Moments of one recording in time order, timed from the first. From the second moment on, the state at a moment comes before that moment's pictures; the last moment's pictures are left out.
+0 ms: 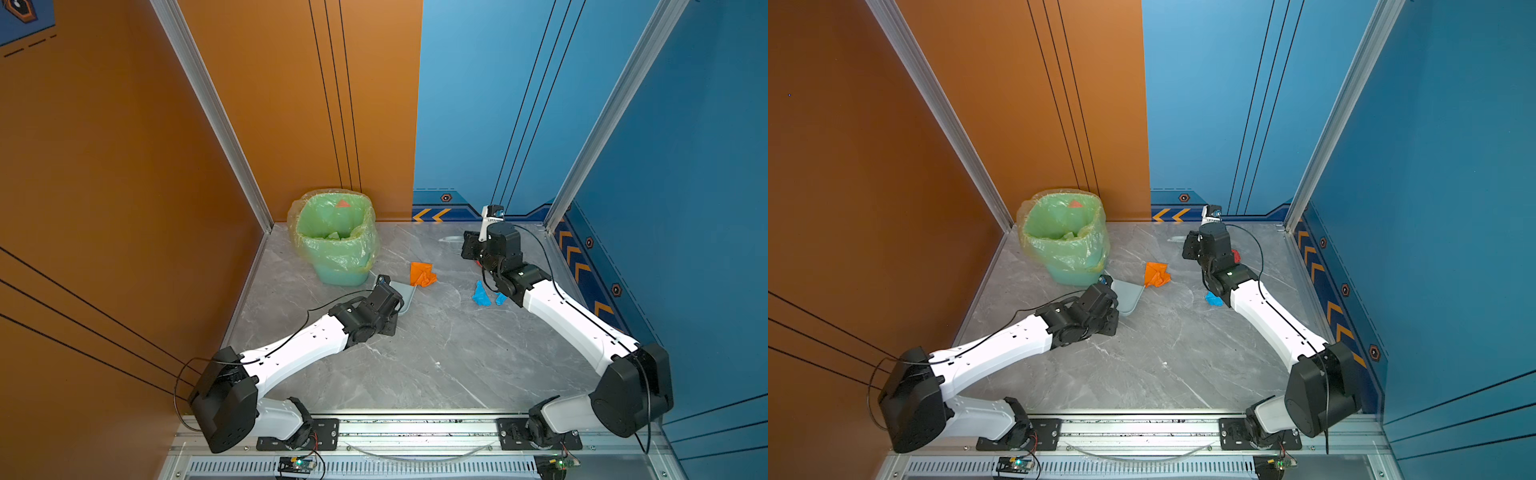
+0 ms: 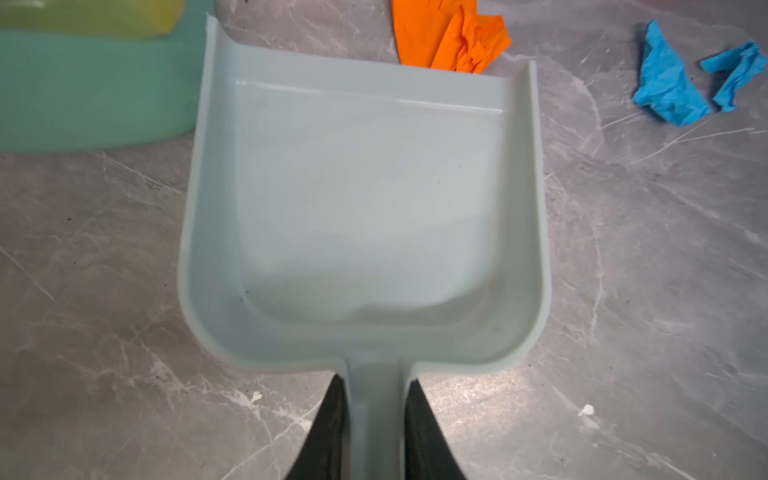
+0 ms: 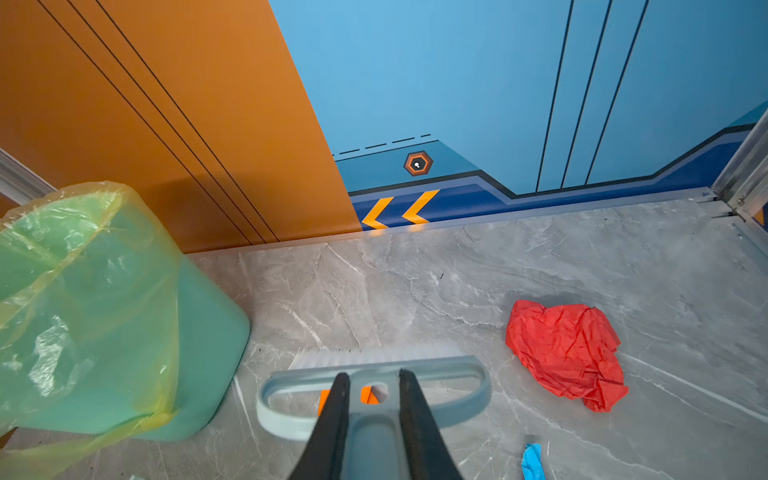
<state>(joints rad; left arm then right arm) -0.80 1.37 0.94 -0.55 -0.26 -0.53 0.41 1.45 1.16 -0.05 0.21 0.37</state>
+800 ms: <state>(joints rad) -0.85 1.61 0.94 -0.50 -0.22 -0.57 0.44 1.77 1.19 0.11 0.14 0.38</state>
